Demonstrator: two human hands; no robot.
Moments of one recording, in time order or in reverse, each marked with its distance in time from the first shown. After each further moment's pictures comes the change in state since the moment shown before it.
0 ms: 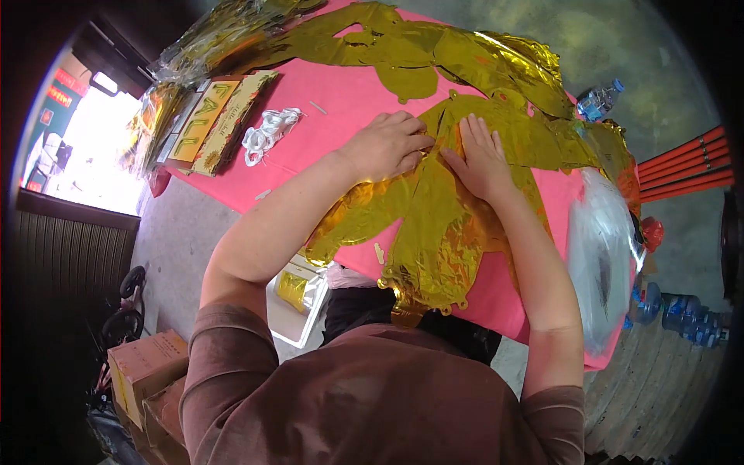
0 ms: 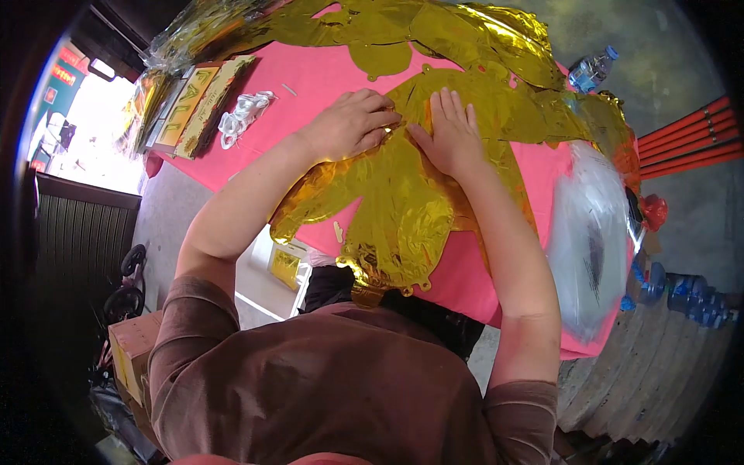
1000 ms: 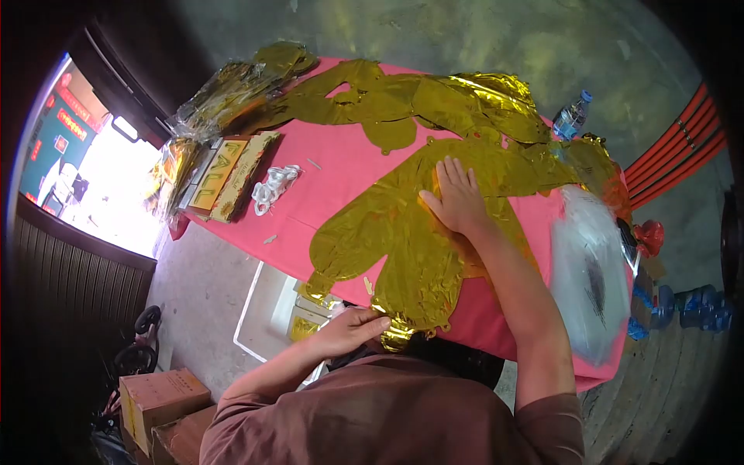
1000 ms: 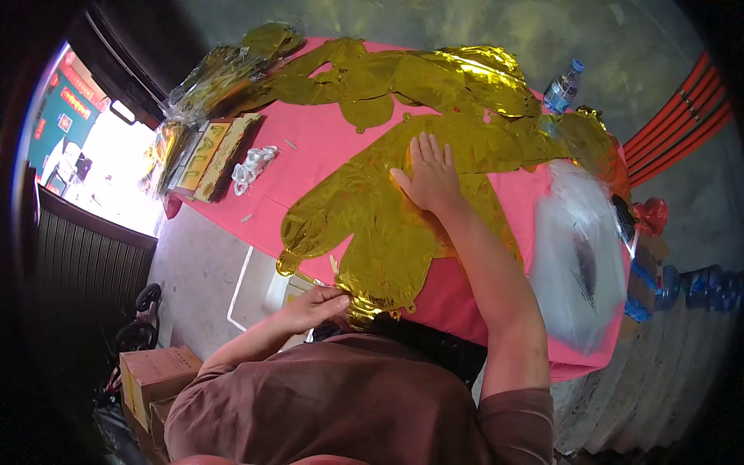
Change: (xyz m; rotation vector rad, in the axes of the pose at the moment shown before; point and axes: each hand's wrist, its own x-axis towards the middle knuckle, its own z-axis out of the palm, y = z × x) left_hand -0.139 0.161 -0.010 -1.450 -0.279 -0.732; right_hand -0.003 0.000 0.004 0.043 0.100 -0.039
